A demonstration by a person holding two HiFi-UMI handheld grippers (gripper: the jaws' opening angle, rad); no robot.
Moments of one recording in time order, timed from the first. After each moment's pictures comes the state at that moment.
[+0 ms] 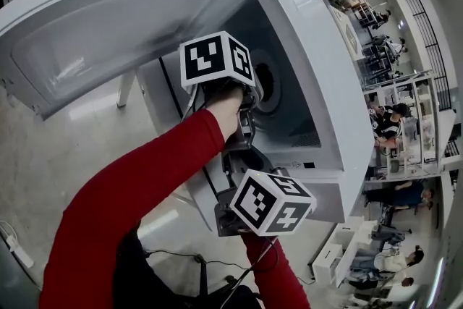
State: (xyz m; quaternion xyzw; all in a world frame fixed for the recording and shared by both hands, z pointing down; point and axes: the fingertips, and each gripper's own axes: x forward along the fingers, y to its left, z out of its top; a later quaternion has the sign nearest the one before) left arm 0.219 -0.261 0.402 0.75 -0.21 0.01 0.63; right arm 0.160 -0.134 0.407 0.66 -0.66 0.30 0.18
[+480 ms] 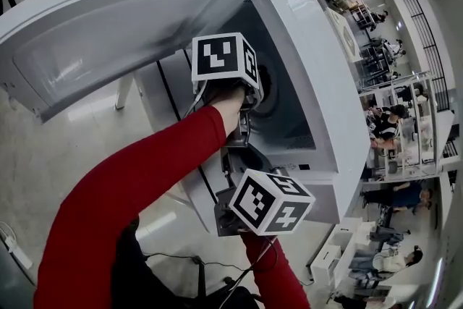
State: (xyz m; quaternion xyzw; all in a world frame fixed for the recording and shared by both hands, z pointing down) left arm 0.220 -0.269 0.403 0.78 -0.23 0.06 0.58; right arm 0.159 -0.139 0.400 0.66 -0.66 0.29 0.19
